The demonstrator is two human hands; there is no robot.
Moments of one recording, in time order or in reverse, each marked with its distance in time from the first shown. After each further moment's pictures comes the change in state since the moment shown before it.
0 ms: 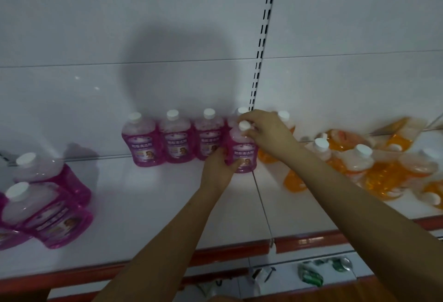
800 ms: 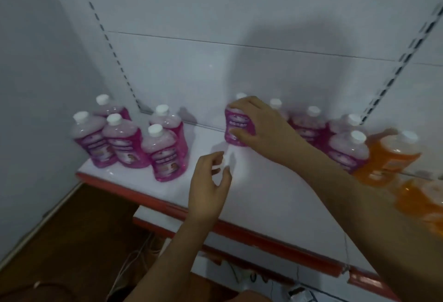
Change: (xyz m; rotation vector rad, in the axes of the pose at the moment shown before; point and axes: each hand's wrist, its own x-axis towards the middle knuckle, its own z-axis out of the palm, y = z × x) left_hand -0.146 -0.049 -0.146 0.026 0.610 0.011; right_hand 0.022 -0.176 0.074 0.206 -0.220 -0.486
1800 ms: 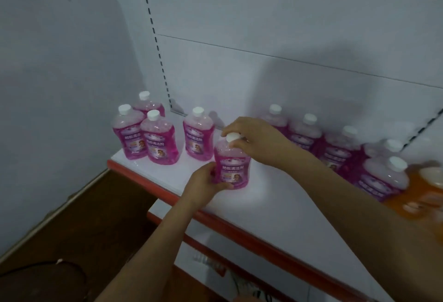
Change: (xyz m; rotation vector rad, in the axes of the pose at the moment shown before) left_hand 0.044 -0.069 -0.047 0.150 -0.308 -0.257; right_hand 0.052 -0.015 0.049 -0.028 -0.245 -0.154
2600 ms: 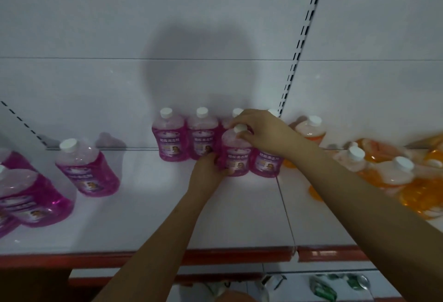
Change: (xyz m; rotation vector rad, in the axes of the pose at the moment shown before) left_hand 0.064 0.103 0.170 0.055 -0.222 0.269; right_hand -0.153 0.096 -0.085 -0.148 0.197 0.421
